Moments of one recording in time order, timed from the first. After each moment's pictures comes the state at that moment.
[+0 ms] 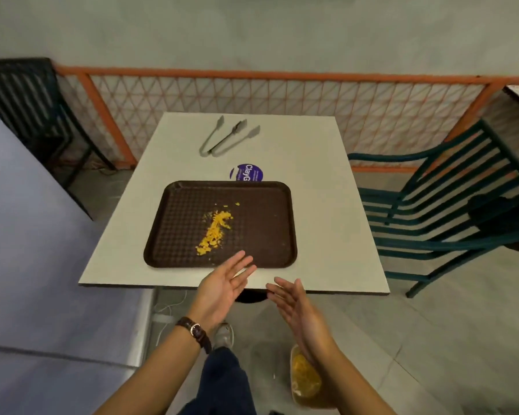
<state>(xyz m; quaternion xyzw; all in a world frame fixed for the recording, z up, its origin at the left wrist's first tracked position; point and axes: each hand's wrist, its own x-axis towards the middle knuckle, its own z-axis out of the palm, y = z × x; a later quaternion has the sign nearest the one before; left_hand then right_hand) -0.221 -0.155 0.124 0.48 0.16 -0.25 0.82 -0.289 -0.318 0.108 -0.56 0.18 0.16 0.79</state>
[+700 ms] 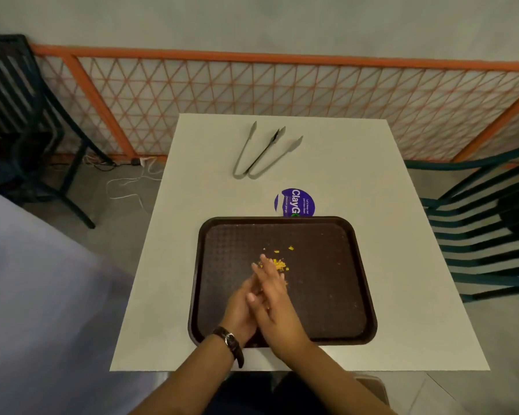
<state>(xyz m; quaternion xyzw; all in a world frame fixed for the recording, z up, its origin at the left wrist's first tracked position) -0.035 -0.061 0.105 0.44 0.27 -0.34 0.79 -0.069 -0.147 0.099 -0.84 -0.01 0.05 0.54</state>
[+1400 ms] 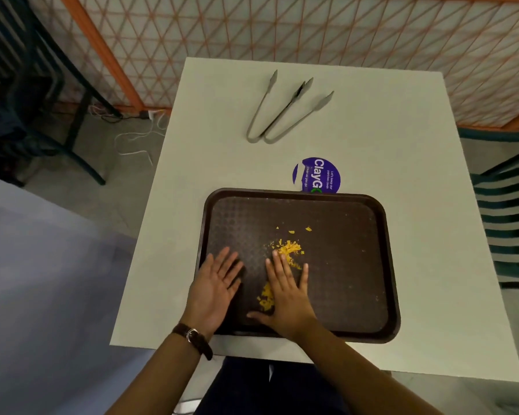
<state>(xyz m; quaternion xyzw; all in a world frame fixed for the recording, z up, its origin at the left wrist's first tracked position) -0.009 -0.007 0.064 0.41 0.32 -0.24 0.82 -0.051 -0.171 -0.021 -0.97 -0.11 0.18 0.11</state>
